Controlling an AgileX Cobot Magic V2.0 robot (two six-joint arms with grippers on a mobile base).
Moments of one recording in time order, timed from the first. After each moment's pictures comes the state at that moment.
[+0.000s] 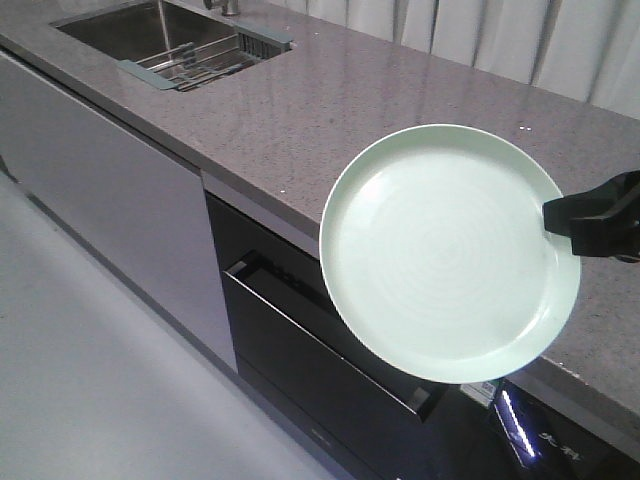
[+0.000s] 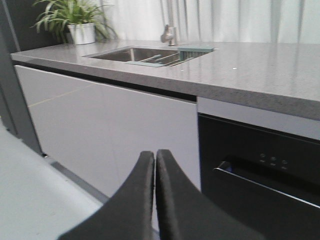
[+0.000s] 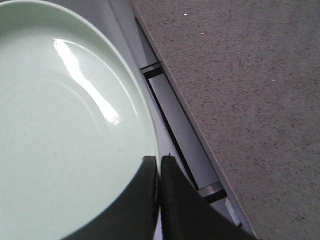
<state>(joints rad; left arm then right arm) 0.04 -0.01 0.03 0.08 0.11 -0.08 0.00 1.04 -1.07 0.60 0.93 -0.57</state>
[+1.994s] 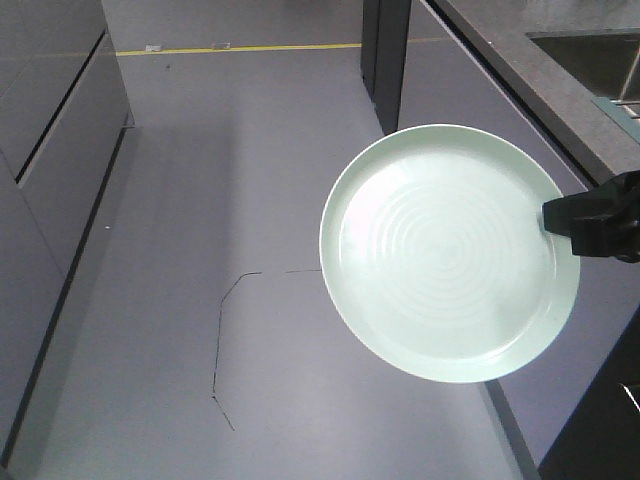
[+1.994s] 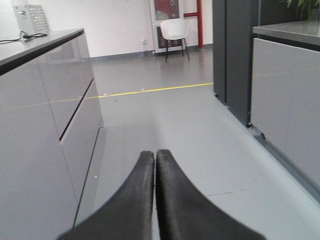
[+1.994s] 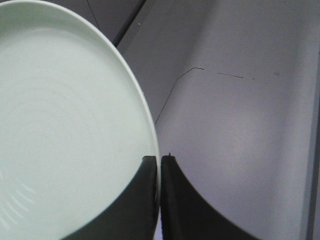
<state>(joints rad) 0.04 -0.01 0.03 0.08 0.11 -0.08 0.00 1.04 -1.07 0.60 0.93 -0.57</state>
